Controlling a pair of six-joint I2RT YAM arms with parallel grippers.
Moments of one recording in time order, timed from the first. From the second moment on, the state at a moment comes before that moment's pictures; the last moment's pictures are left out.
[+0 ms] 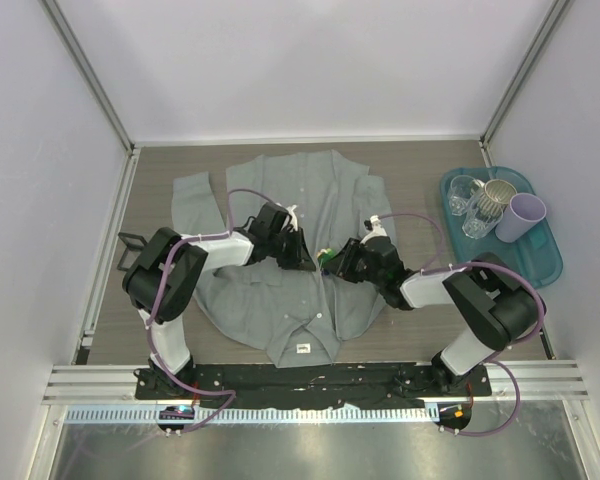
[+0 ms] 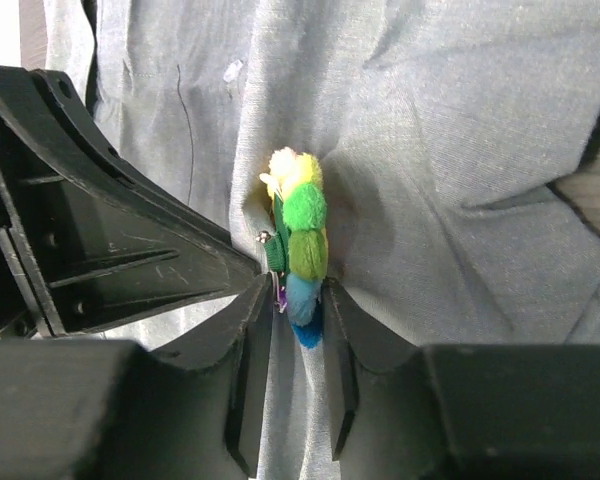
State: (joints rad) left arm -0.60 1.85 1.00 -0.01 0.43 -0.67; right arm 0.58 1.59 0.45 0.63 -0.12 0.85
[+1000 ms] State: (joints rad) left arm -0.60 1.85 0.96 0.09 0.46 -0.73; right arm 0.58 1.65 0.48 0.67 -0.13 0.85
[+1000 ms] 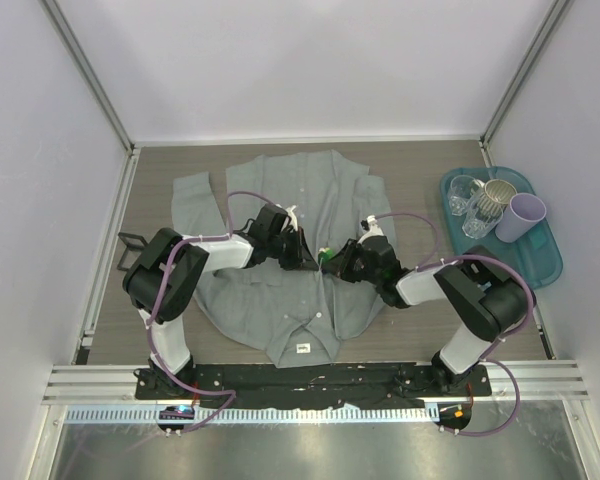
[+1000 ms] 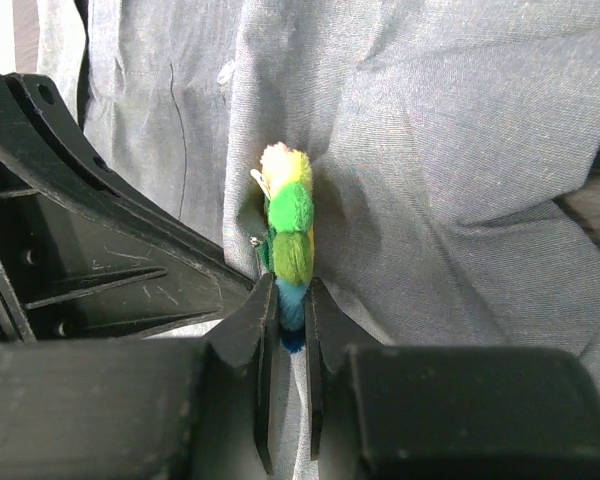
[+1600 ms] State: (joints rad) left arm -0.61 1.85 1.00 0.02 0.42 -0.68; right arm 0.58 1.68 0.45 0.77 -0.15 0.87
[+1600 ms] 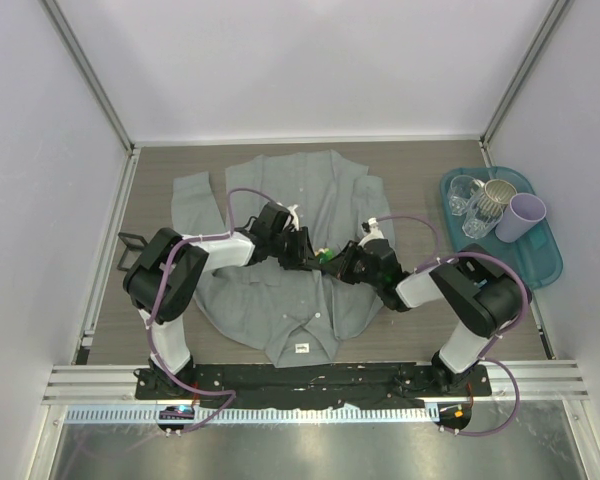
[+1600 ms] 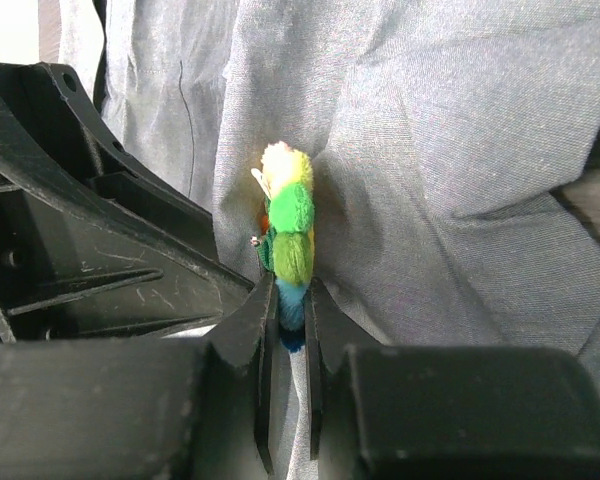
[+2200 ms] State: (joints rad) left arm -0.60 1.91 1.05 0.00 0.44 -0.69; right arm 0.57 1.74 0.41 0.91 -0.18 0.88
